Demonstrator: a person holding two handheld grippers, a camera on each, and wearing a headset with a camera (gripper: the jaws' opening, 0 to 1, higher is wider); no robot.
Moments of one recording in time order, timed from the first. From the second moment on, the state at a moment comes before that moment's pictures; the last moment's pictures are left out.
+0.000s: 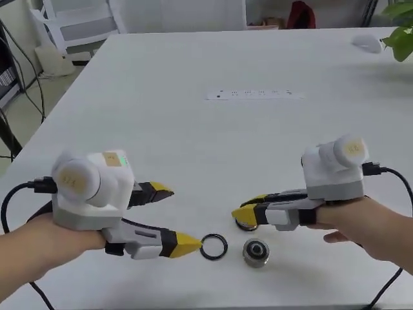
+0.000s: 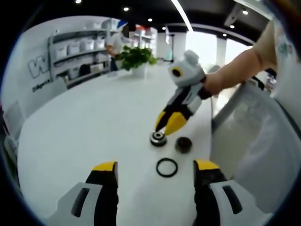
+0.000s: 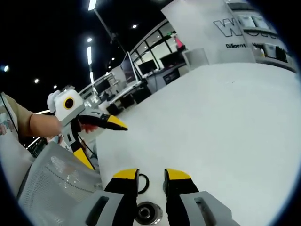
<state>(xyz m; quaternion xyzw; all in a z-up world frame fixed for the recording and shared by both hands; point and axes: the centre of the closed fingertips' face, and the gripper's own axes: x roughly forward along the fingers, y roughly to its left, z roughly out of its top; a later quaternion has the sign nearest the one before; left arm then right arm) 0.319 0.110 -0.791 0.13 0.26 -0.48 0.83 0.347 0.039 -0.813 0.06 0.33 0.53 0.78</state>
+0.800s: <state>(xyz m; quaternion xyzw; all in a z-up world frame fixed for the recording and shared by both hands) 0.344 0.083 -0.795 0.15 0.26 -0.49 0.82 0.369 0.002 -0.810 0.01 0.28 0.51 0.82</state>
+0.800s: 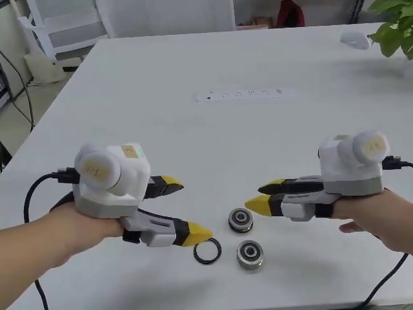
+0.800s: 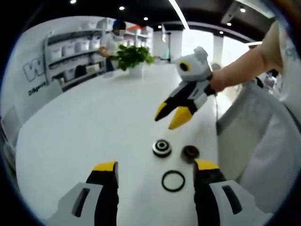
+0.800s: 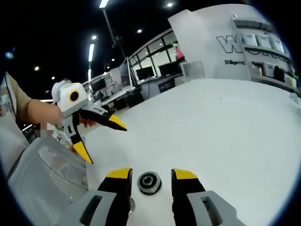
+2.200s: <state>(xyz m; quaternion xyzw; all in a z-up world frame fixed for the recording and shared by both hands) 0.357 0.038 -0.822 0.16 0.28 -0.52 0.79 0.353 -0.001 -0.858 -0.06 0.30 0.54 0.78</state>
